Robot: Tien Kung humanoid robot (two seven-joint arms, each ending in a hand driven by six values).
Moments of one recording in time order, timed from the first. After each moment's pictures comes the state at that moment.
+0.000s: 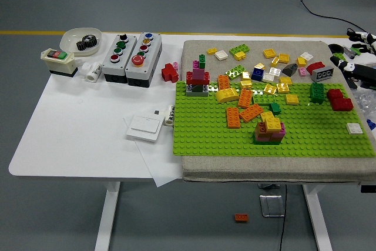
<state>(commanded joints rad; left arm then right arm) -0.19 0.11 -0.33 -0.30 0.91 0.12 0.39 0.59 -0.55 1.00 0.94 -1.38 -0.24 0.21</state>
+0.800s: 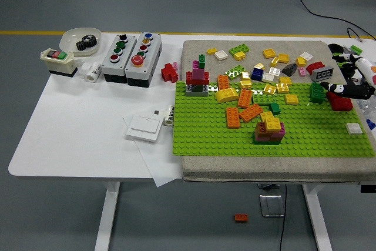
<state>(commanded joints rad) -0.19 0.10 -0.38 -0.30 0.95 0.11 0.40 0.64 -0.53 0.89 0.80 -1.56 -0.19 0.28</state>
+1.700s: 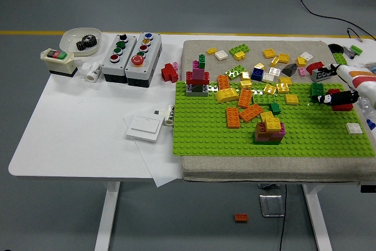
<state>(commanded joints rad) -0.22 0.11 -0.40 -0.31 0.98 0.10 0.41 0.77 -0.49 0.73 0.66 -1.76 -0.14 0.24</state>
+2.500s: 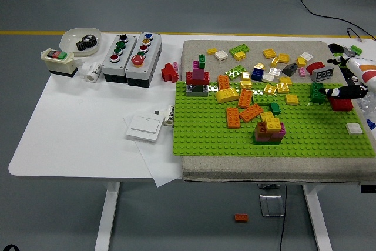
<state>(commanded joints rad) -0.25 0.10 -0.34 -0.32 0.88 0.13 0.38 0.77 -0.52 0.75 0.69 -1.72 -0.20 0.27</state>
